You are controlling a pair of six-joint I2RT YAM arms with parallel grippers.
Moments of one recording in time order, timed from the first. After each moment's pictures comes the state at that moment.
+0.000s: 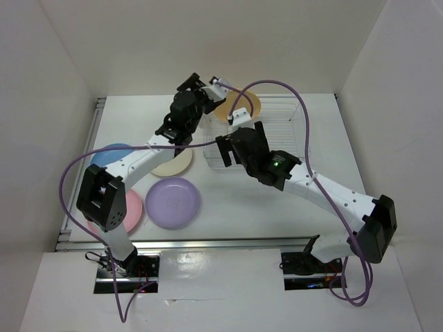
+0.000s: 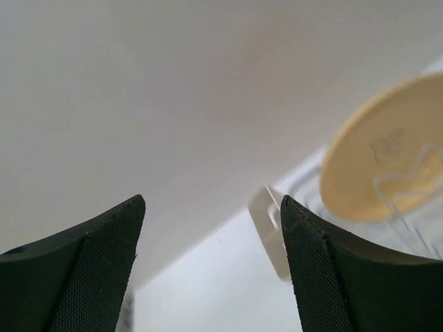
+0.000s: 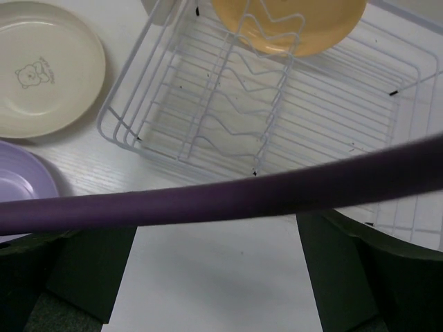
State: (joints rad) left arm -0.54 1.75 1.43 0.41 -0.26 0.72; right arm 0.86 1.37 1.24 -0.43 0.58 0.15
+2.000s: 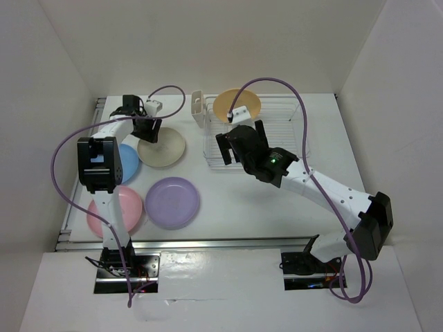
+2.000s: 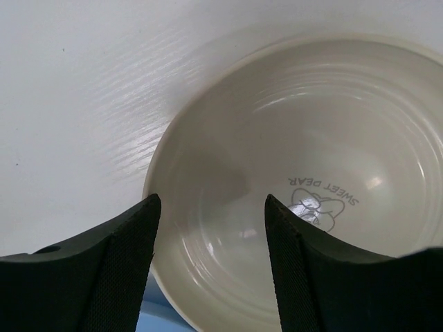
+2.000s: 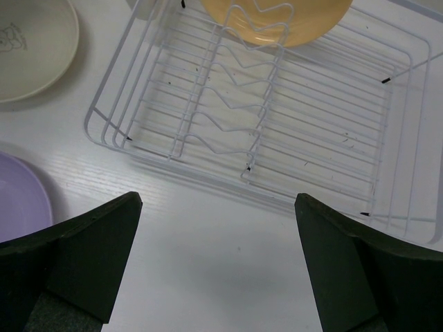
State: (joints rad) left arm 0.06 2.16 1.67 -0.50 0.22 0.38; right arm 0.86 1.40 1.28 -0.46 0.61 0.17
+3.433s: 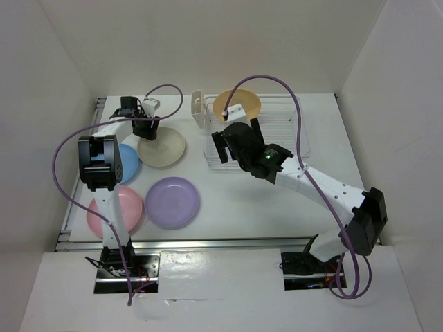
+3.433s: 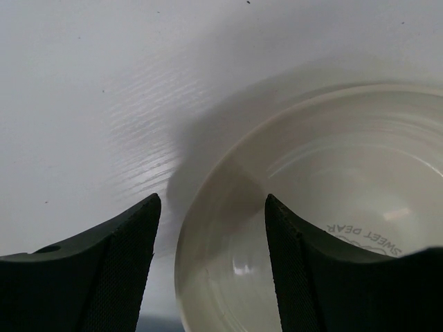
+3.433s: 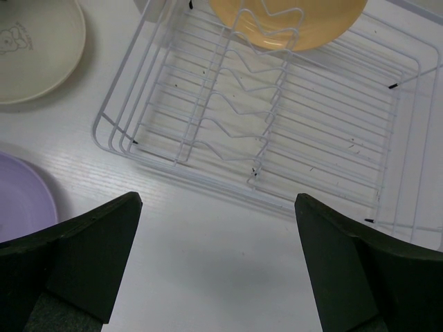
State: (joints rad) left arm 0.09 2.20 1.67 -0.35 0.23 0.39; right arm 0.86 1.45 1.32 -0.47 0.59 0.17
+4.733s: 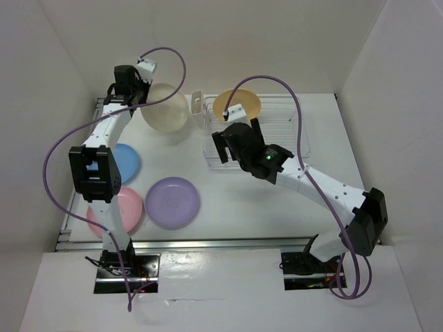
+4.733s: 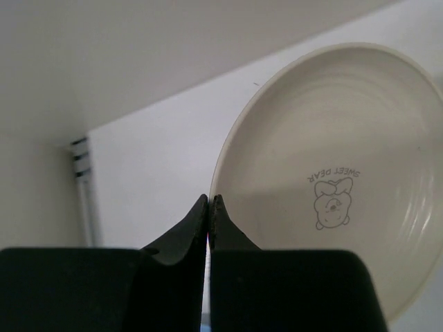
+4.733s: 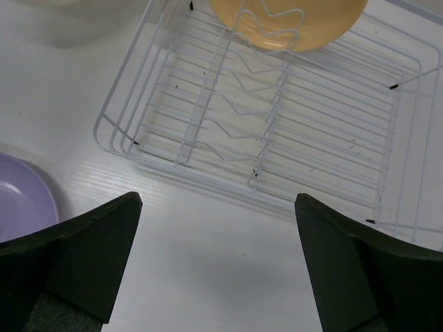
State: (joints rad) left arm 0.01 2.04 1.82 -0.30 0.10 0.36; right arm 0.86 1.45 1.33 -0.46 0.59 0.17
